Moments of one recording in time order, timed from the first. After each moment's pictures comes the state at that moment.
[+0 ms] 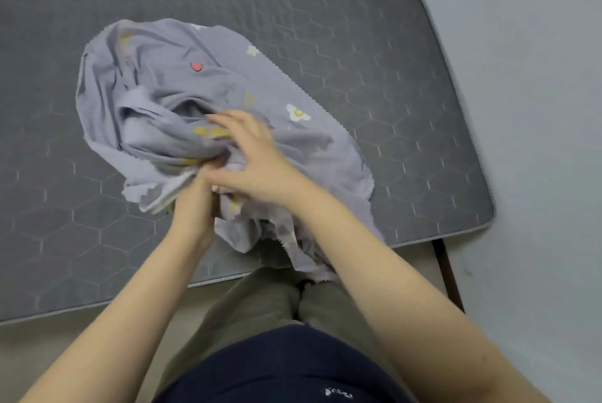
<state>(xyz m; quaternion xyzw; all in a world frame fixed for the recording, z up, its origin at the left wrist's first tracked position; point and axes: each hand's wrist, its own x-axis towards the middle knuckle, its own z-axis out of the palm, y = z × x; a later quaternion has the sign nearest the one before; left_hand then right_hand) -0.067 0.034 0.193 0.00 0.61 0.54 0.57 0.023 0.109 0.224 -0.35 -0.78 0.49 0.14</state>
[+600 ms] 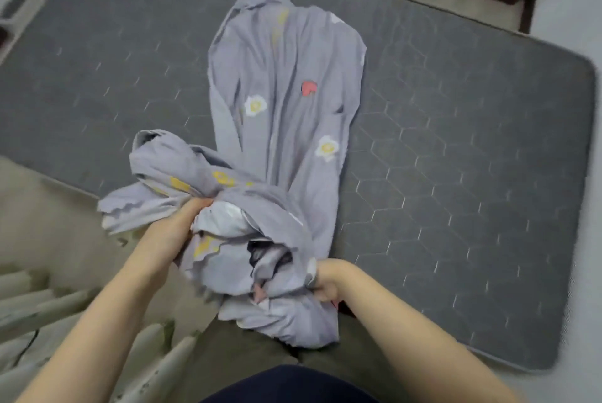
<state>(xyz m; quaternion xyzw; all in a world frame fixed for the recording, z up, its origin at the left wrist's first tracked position) -0.091 -0.078 0.188 -0.08 0.81 0.39 0.43 0.089 0.081 0.104 -0.31 -0.44 0.67 -0.52</state>
